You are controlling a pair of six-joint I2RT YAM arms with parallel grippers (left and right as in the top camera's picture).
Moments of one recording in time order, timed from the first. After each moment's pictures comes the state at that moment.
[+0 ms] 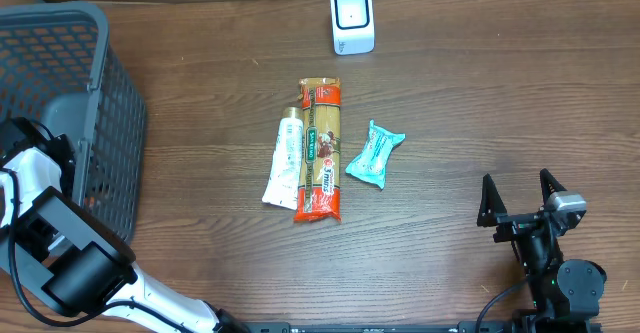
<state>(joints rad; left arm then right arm) 0.79 1.99 1.42 -0.74 -0.11 0.21 -0.01 0.01 0.02 -0.02 -0.15 0.15</state>
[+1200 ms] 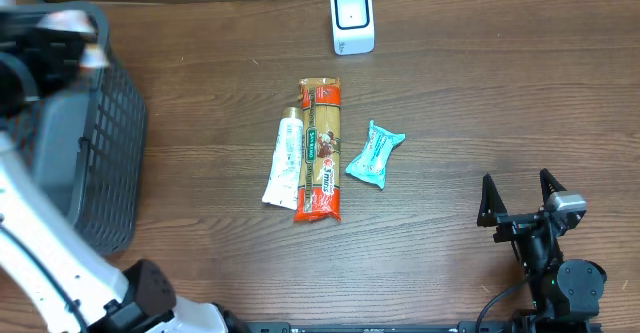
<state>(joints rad) 0.56 1.71 2.36 -1.47 0.60 0.03 -0.01 0.01 0.02 -0.02 -0.15 0.15</state>
